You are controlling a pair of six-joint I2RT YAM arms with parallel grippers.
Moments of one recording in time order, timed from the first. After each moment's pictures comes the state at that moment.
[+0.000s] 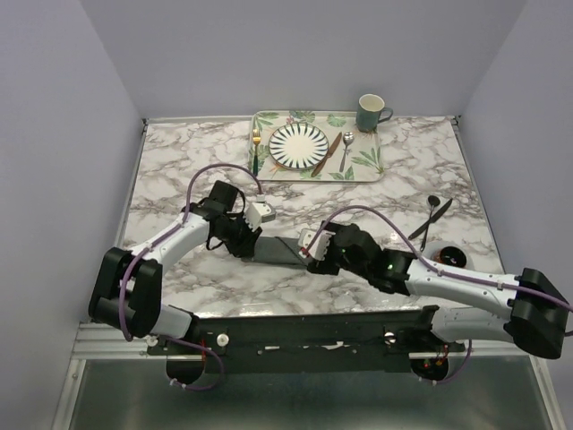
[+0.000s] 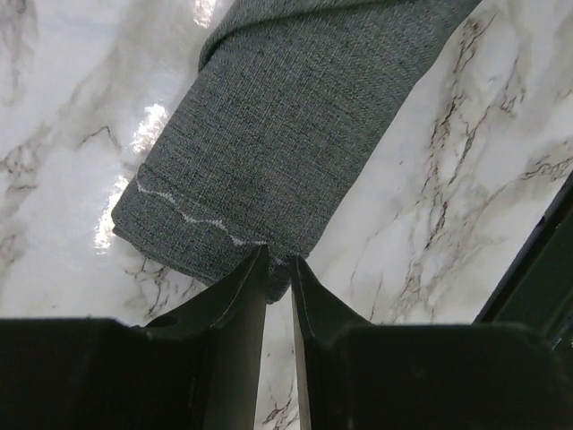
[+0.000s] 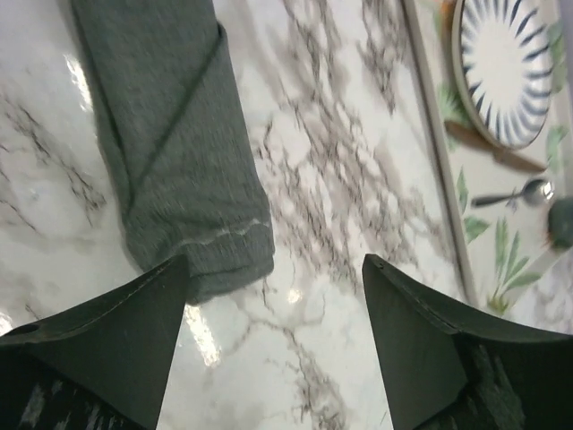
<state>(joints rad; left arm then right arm) -0.36 1.38 0.82 -0.59 0.53 0.50 1.07 1.15 0.62 0.00 0.22 -0.59</state>
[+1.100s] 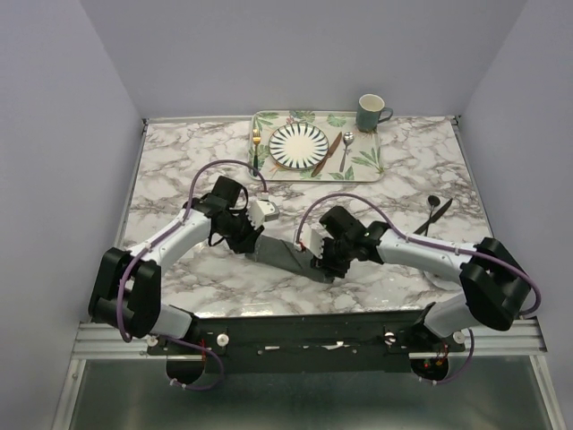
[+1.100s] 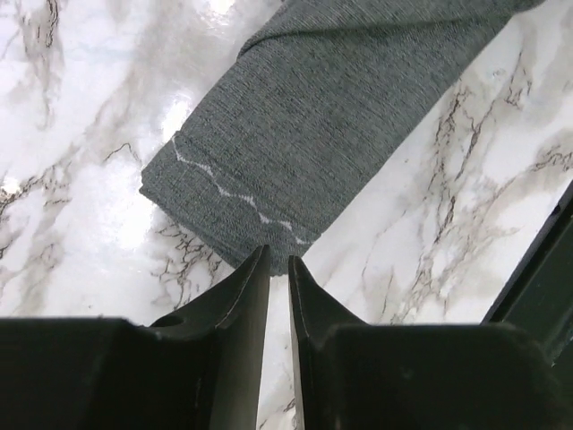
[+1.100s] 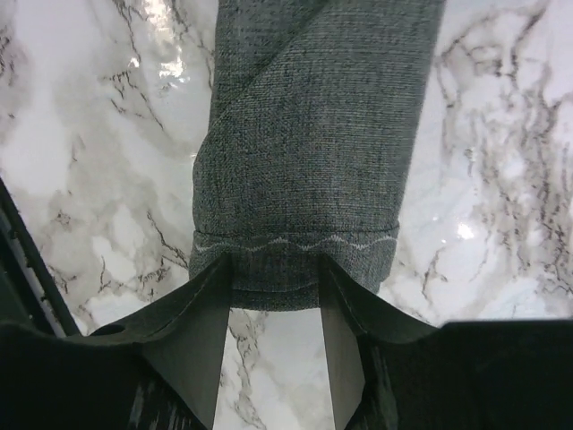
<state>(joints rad) -0.39 1.43 0.89 -0.64 0.49 0.55 0.85 1.47 0.82 -0.43 -0.21 -0.53</state>
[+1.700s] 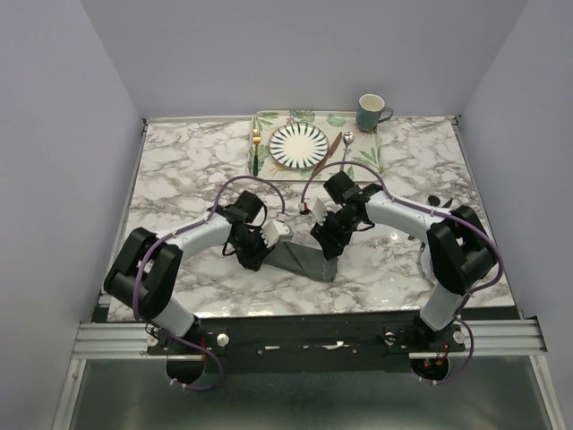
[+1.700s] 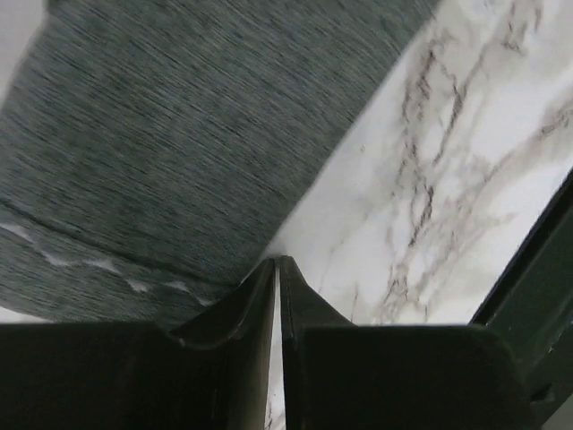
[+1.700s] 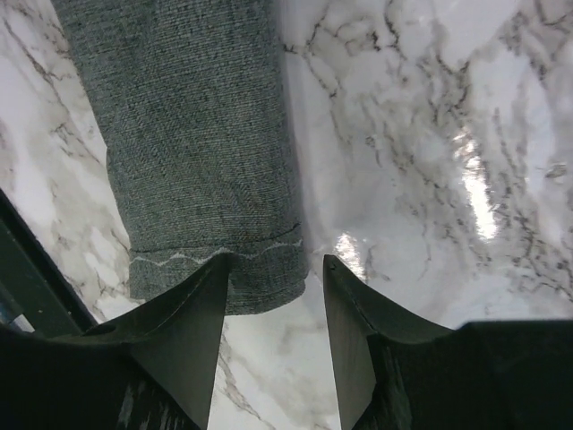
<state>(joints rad) -0.53 1.51 0.81 -0.63 0.43 0.58 0.62 1.73 1.14 -0.68 -0.41 -0.47</state>
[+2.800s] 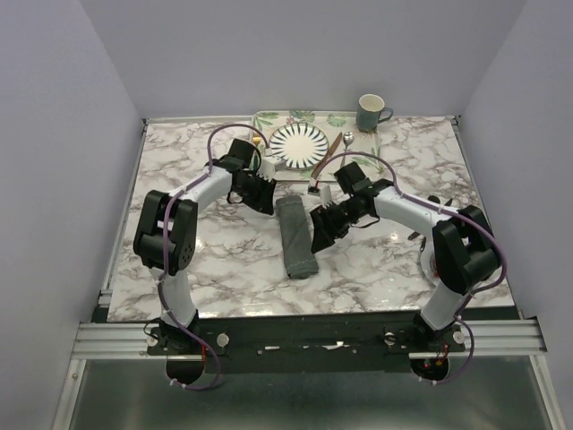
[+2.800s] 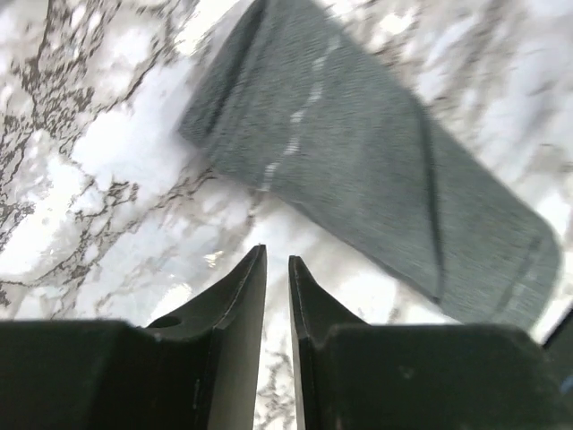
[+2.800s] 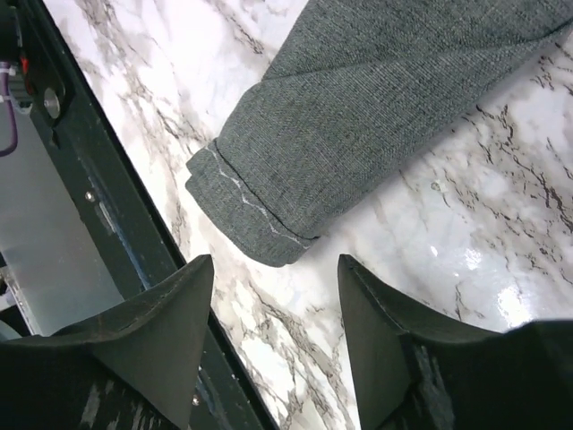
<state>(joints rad) -0.33 1.91 1.34 -0.56 0.54 0.23 0.54 1.73 1.14 -0.59 -0.72 -0.10</state>
